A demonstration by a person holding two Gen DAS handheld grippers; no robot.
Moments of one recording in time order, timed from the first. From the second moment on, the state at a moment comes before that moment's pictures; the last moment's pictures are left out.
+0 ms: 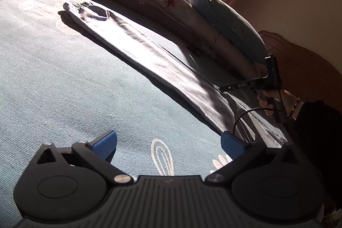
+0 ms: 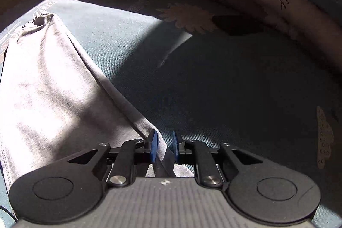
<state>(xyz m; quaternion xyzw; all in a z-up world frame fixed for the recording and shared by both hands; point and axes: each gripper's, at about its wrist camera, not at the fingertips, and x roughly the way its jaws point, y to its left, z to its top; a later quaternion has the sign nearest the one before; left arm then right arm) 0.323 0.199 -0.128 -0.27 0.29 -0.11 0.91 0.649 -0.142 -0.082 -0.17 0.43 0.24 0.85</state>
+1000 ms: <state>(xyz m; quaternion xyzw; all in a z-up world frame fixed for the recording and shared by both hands) 0.326 0.203 -0.125 -0.31 0.29 -0.12 0.90 0.466 -0.108 -0.083 -0.15 0.48 0.30 0.81</state>
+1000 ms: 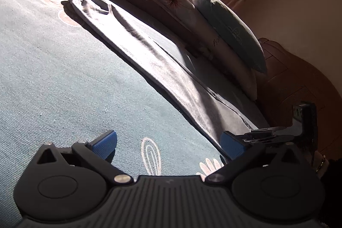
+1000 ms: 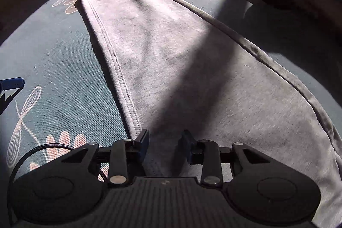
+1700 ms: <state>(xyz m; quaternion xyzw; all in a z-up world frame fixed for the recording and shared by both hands) 0.324 0.209 -0.122 -0.31 0.29 -0.10 0.90 0.530 -0.022 -0.024 -0.14 0.39 0.30 0.86</state>
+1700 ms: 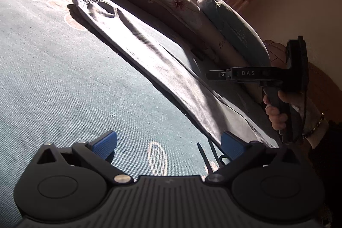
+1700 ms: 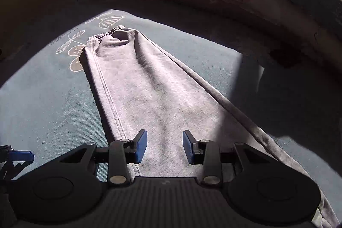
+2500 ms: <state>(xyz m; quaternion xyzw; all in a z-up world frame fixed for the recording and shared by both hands) 0.318 0.224 -0.116 -0.29 0.26 -0.06 0.92 0.662 0.124 -0.076 -0.09 0.37 0.29 0.88</state>
